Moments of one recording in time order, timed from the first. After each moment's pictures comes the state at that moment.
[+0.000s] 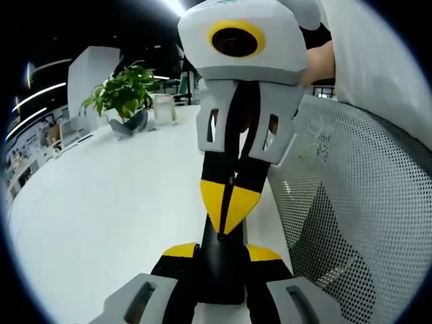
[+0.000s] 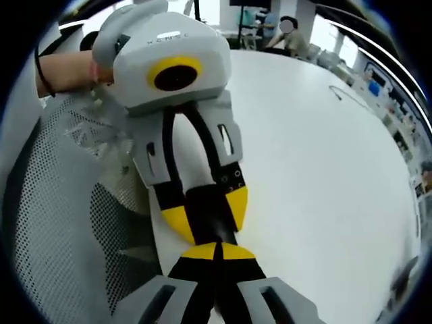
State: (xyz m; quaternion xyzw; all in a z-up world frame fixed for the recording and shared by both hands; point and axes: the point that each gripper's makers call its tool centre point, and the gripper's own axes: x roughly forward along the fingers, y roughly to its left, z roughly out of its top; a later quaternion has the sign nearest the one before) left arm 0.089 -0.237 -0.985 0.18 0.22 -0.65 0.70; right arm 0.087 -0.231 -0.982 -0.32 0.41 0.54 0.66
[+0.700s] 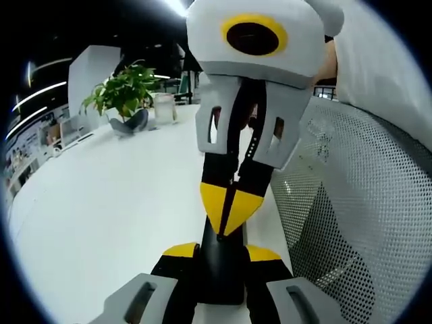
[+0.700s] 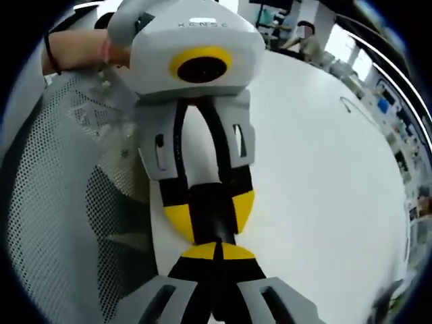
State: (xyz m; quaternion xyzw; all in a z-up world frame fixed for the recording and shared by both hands) left arm 0.089 -0.237 -0.985 0.18 0.23 -0.65 0.70; right arm 0.086 -0.229 -0.983 -0.39 0.39 0.54 0.63
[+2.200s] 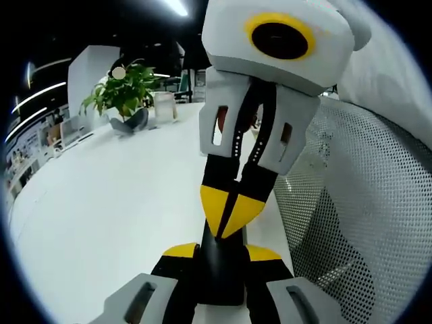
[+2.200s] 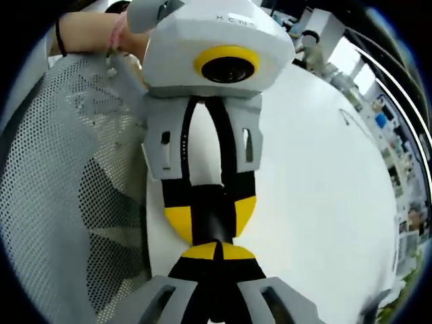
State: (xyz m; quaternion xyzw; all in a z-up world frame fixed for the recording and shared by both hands) left arm 0.089 -0.238 -0.984 0.19 0.23 -0.65 0.70; right arm 0.089 -0.228 -0.981 -0.42 0.36 0.54 0.64
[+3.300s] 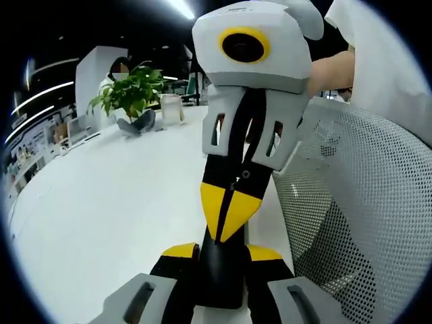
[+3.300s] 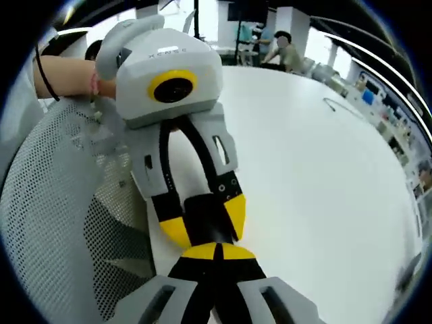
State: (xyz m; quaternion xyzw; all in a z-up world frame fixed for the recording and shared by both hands) left arm 0.092 -0.241 -0.985 0.18 0.22 -0.63 0.72; right arm 0.092 -0.226 -0.979 -0.29 0.36 0.55 0.69
